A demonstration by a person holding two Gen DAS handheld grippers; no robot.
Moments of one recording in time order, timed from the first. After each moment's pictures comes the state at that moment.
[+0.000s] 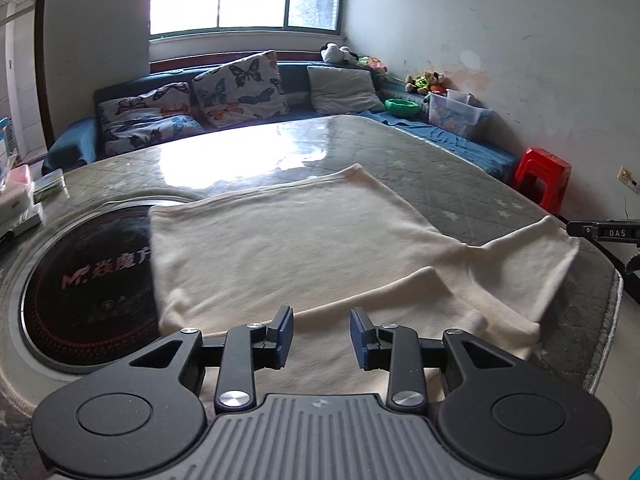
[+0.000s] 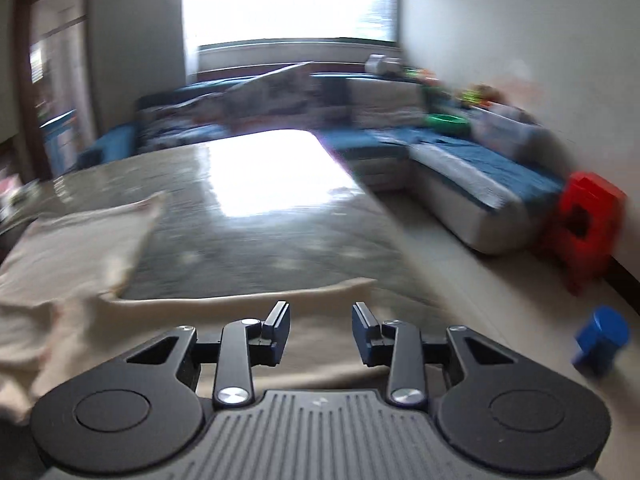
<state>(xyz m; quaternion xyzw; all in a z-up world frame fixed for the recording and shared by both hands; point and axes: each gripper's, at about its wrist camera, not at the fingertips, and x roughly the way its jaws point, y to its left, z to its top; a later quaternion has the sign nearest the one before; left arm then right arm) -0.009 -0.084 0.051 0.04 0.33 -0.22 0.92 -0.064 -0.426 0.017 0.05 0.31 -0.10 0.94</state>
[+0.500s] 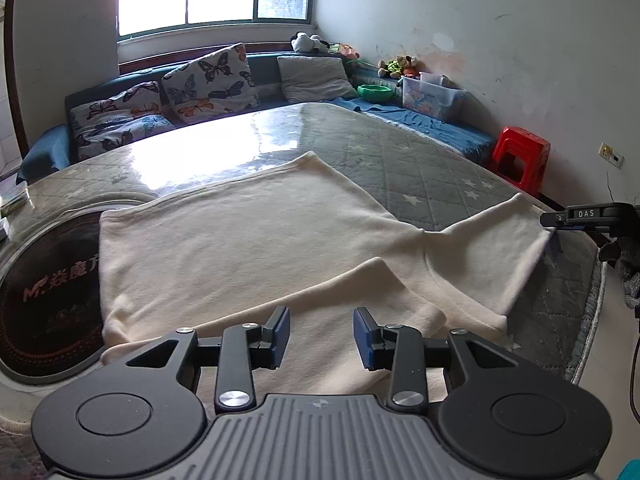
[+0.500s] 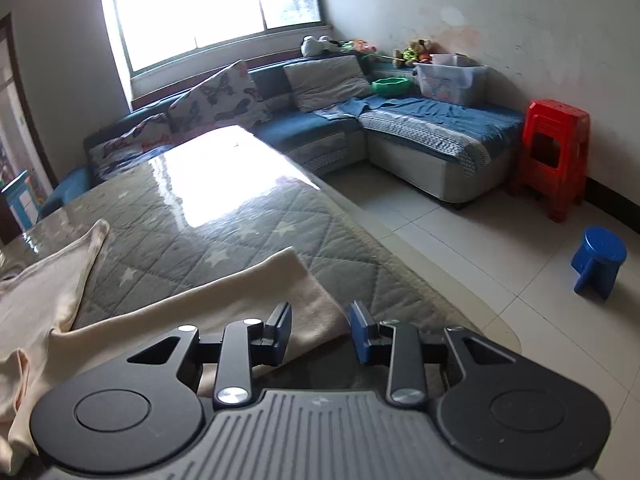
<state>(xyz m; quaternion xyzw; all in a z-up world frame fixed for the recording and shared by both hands) -0.011 -0.121 0.046 0.06 0.34 -0.25 0.90 -0.067 -0.468 -0.013 0.15 0.31 -0.14 0.93</state>
